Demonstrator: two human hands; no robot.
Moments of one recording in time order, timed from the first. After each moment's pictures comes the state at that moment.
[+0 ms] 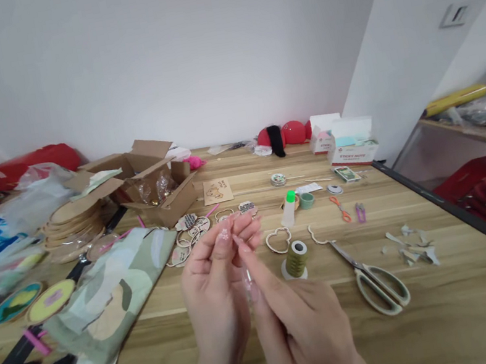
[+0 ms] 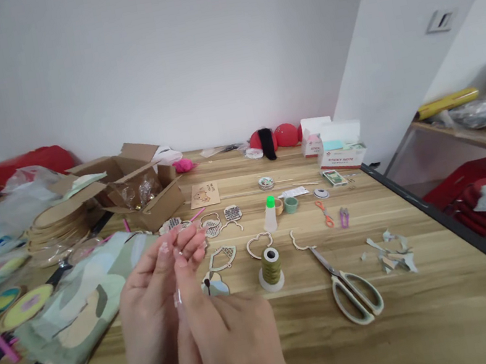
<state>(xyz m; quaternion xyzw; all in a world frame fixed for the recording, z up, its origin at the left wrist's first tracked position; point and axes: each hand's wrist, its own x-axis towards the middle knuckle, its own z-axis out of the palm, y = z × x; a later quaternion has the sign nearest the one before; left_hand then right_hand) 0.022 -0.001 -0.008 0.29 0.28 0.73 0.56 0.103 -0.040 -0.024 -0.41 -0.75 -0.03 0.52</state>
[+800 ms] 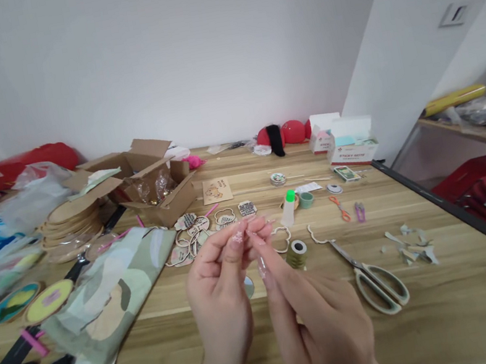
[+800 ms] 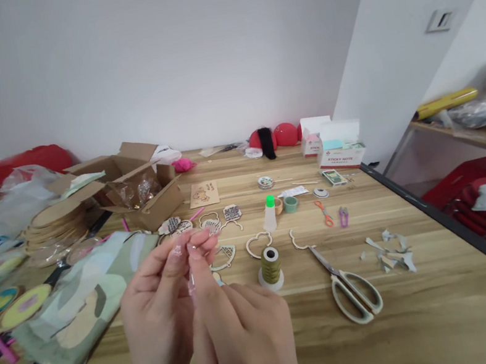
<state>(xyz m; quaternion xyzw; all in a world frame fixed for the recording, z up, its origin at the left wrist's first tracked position) 0.022 -0.006 -0.014 0.38 0.31 0.70 0.52 0.110 -0.040 -0.021 -0.44 -0.73 -0.07 0.52</state>
